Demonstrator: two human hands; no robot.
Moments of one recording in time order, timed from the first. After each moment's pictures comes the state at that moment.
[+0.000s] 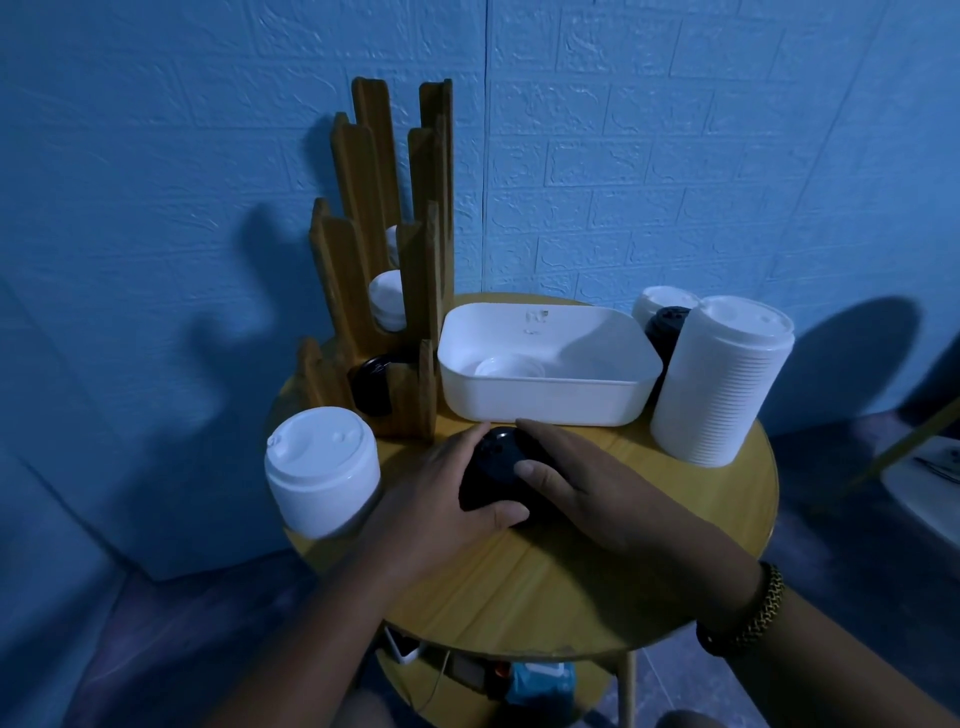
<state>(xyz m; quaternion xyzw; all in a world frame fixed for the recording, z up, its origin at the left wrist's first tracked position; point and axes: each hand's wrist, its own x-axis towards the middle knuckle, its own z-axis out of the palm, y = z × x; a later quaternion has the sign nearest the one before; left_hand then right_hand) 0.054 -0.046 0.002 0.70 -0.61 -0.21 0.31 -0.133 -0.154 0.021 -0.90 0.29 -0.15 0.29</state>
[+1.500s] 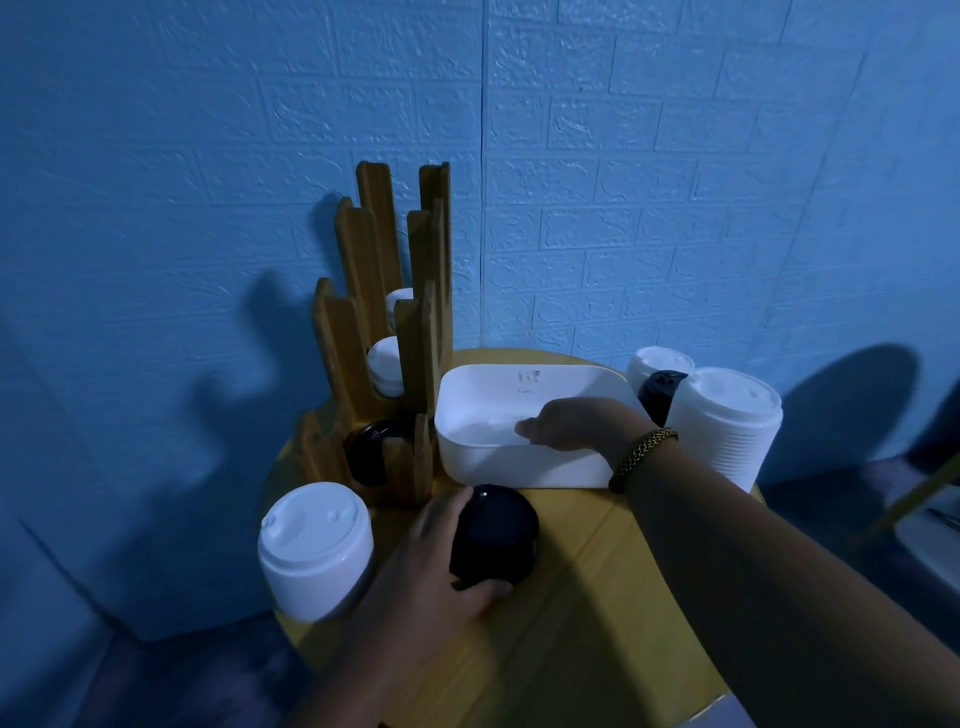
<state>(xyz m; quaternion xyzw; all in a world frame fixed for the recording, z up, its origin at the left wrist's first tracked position) 0.048 -0.050 0.005 0.75 -0.55 -0.19 0.31 -0.053 -0.269 0.096 -0.88 0.45 0.13 0.12</state>
